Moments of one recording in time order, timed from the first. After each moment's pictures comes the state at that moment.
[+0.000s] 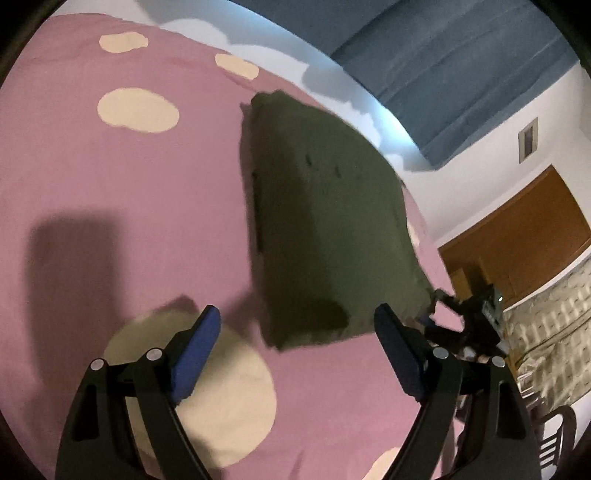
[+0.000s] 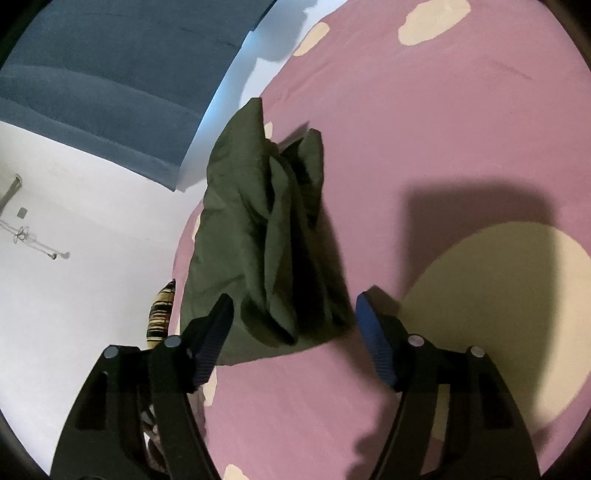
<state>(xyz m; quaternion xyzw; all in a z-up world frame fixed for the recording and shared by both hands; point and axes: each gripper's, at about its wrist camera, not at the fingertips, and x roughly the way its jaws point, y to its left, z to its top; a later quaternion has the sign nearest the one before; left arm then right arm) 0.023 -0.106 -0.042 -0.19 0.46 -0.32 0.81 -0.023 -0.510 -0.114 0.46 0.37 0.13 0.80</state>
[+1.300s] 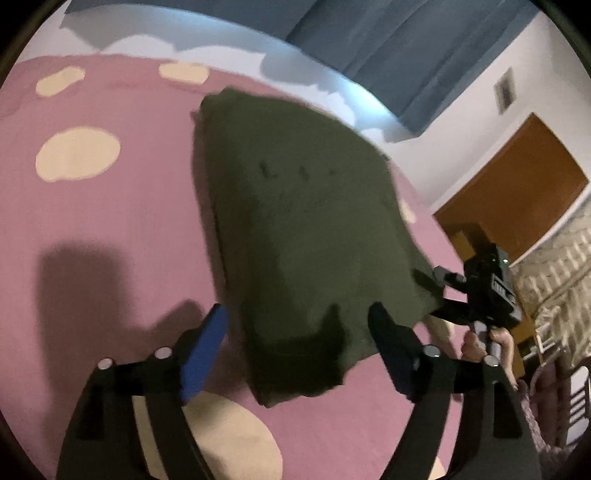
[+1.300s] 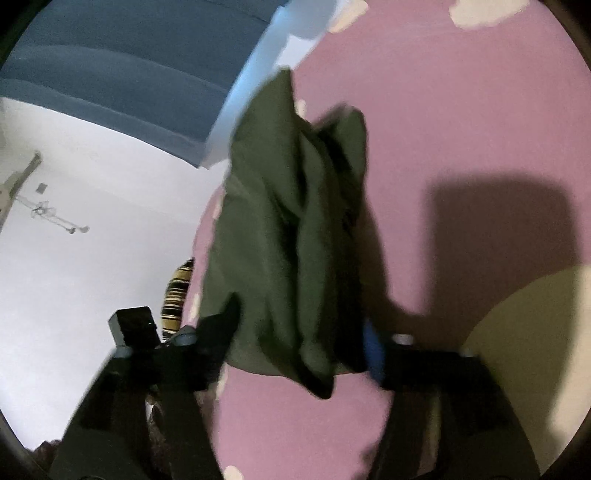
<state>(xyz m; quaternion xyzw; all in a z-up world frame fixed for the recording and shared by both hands) 0.042 -0.132 -0.036 -0.11 0.44 -0.38 0.81 -0.010 -0.508 -0.114 0.44 0.36 0.20 0.79</state>
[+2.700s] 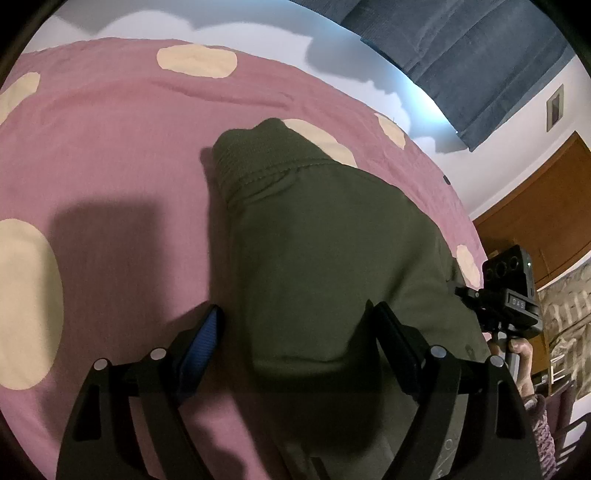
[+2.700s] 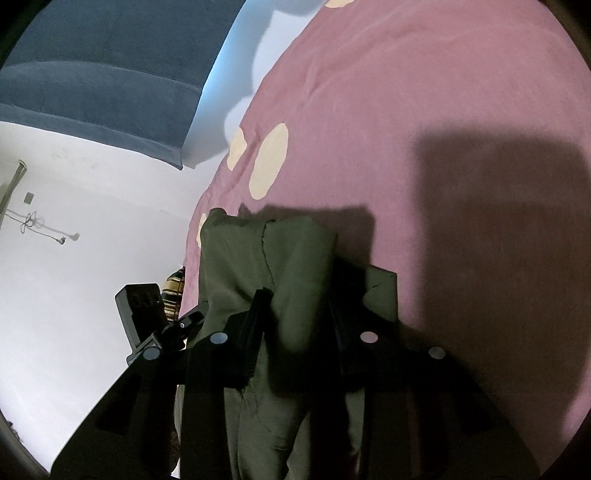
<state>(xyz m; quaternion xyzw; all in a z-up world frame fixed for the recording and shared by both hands) 0.206 -0.184 -0.067 -0.10 0.49 -0.32 0.80 0.174 -0.536 -0.141 0.44 0.42 0.23 0.76</state>
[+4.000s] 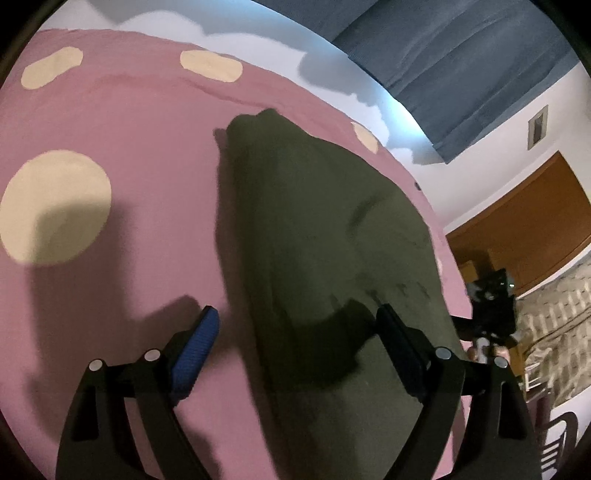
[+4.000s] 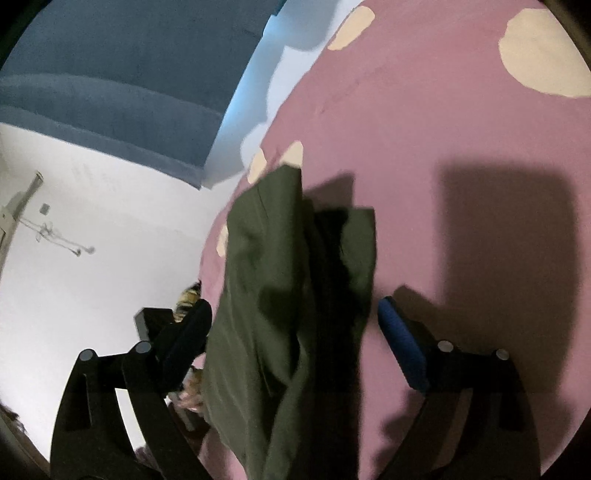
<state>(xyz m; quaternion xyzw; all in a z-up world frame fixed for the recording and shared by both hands) 0.147 -0.146 -0.047 -0.15 0.48 -0.35 0.79 0.096 -0.553 -0.118 0.46 0.38 0.22 0.78</state>
